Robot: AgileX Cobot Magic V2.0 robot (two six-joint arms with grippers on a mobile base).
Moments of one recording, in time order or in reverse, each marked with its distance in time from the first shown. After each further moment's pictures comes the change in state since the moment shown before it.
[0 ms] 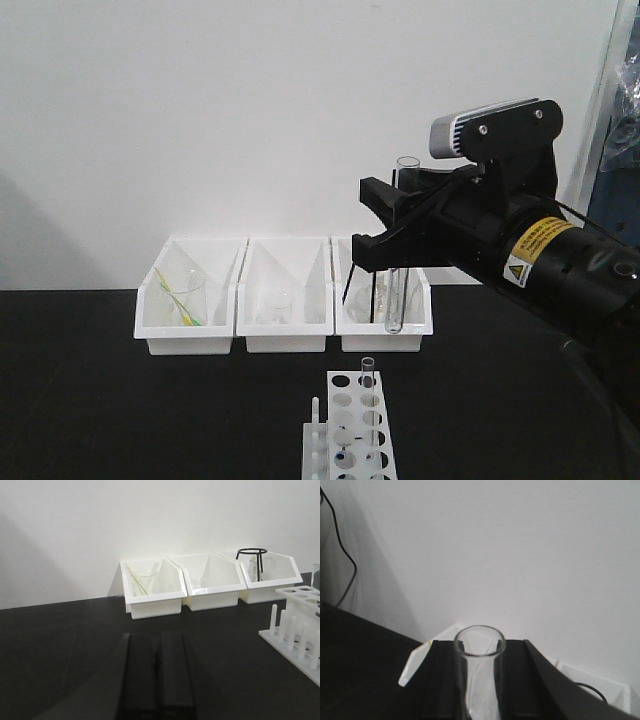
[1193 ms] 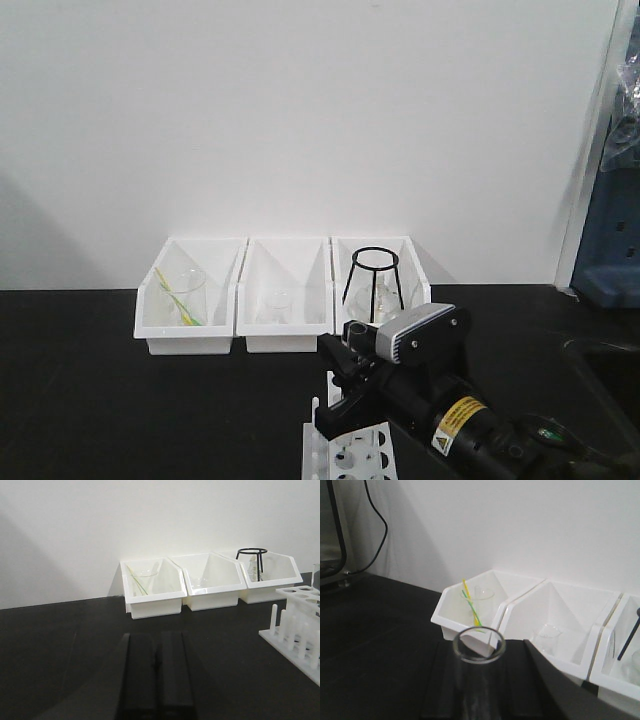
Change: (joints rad) left arm 0.000 0.000 0.000 0.000 0.000 0.000; right arm 0.000 0.343 0.334 0.112 -0.625 -0.104
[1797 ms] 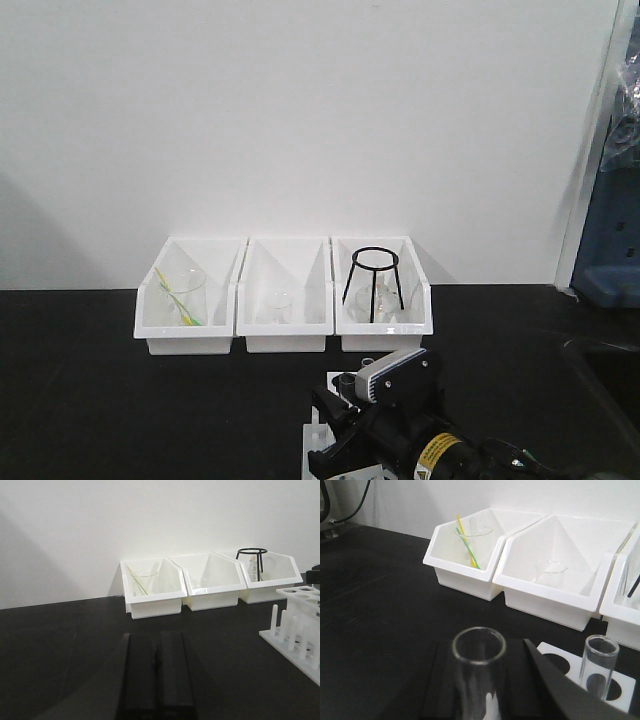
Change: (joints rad) left arm 0.000 0.000 0.000 0.000 0.000 0.000; right arm 0.000 0.148 -0.003 0.007 -0.003 -0.001
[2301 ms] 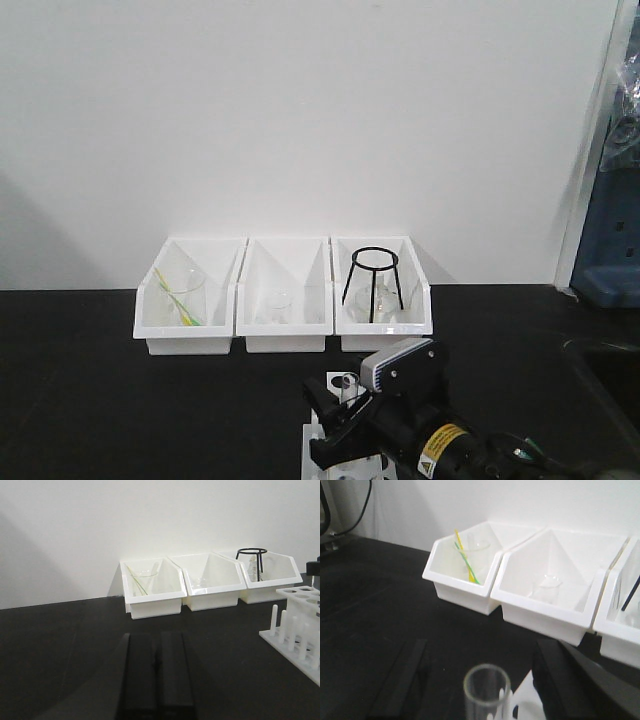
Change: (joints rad) left arm 0.000 0.000 0.000 0.000 0.000 0.000; right arm 0.000 -0.058 0.000 0.009 0.010 0.001
